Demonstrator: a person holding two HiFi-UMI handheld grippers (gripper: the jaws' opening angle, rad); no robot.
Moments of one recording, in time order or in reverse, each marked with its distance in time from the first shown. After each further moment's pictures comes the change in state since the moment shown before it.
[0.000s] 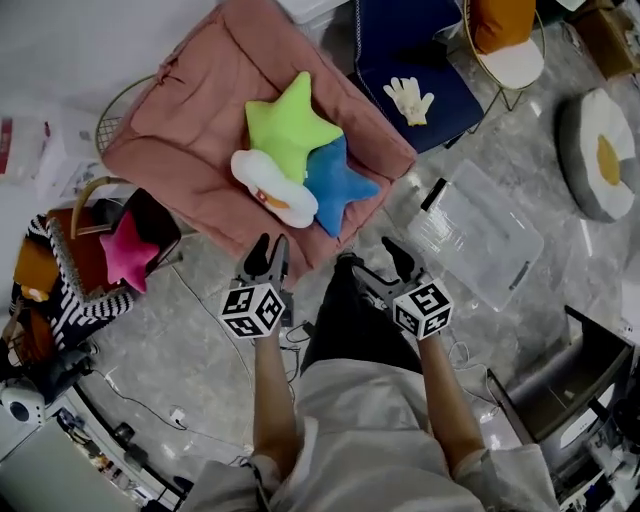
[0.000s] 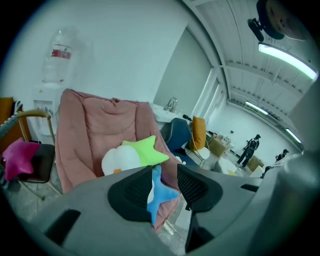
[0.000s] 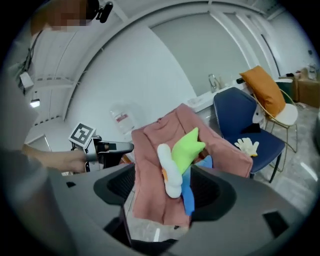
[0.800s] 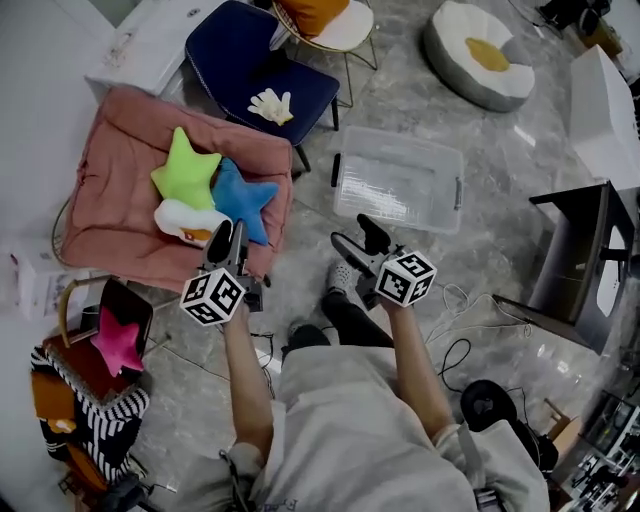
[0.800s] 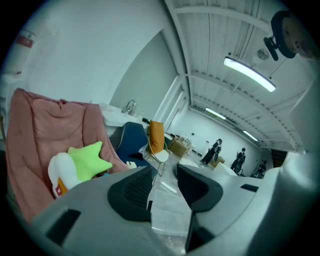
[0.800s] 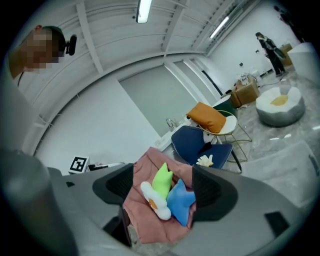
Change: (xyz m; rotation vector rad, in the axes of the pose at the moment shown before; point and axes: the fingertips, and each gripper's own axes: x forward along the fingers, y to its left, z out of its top) left arm -0.035 -0.182 0.015 0.118 -0.041 -0.424; right arm -0.224 -0.012 -0.011 0.327 -0.508 -0.316
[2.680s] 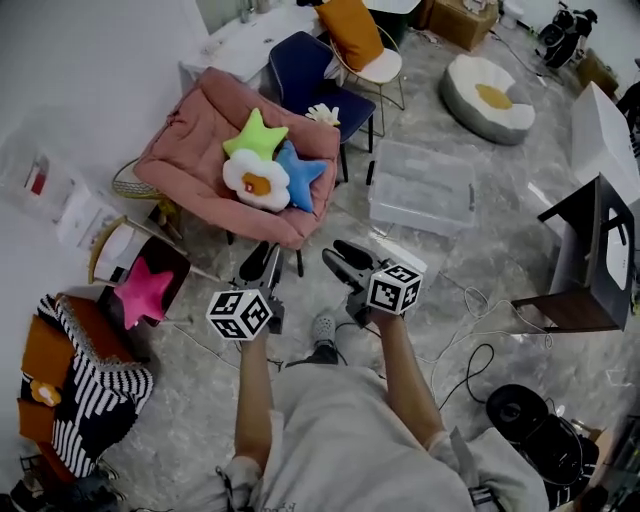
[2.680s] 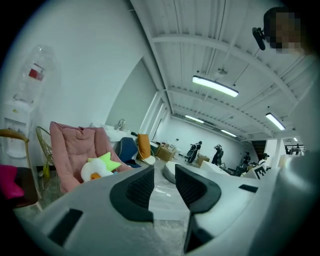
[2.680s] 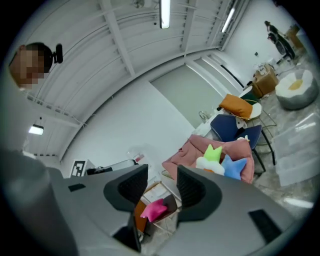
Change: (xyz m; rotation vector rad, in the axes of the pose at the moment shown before) left arm -0.390 -0.037 -0.073 0.151 -0.107 -0.146; right arm -0.140 0.323 -0.200 0.005 -0.012 0.270
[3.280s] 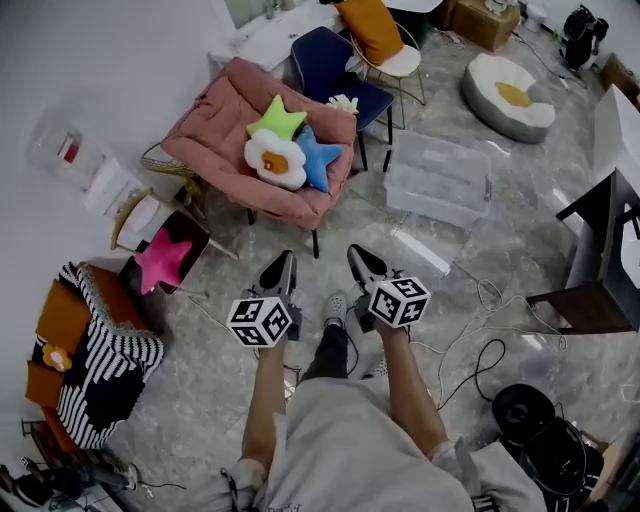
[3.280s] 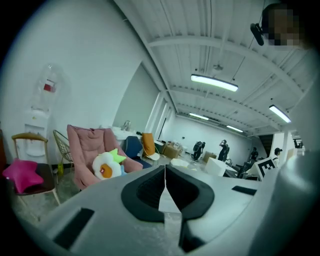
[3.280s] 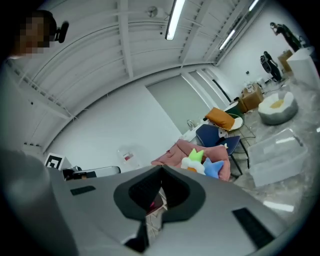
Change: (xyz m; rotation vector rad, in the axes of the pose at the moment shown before) left arm -0.093 -0.099 -0.057 0.026 0.003 0.100; right arm -0.118 0.038 -0.036 -0.081 -0.052 -0.195
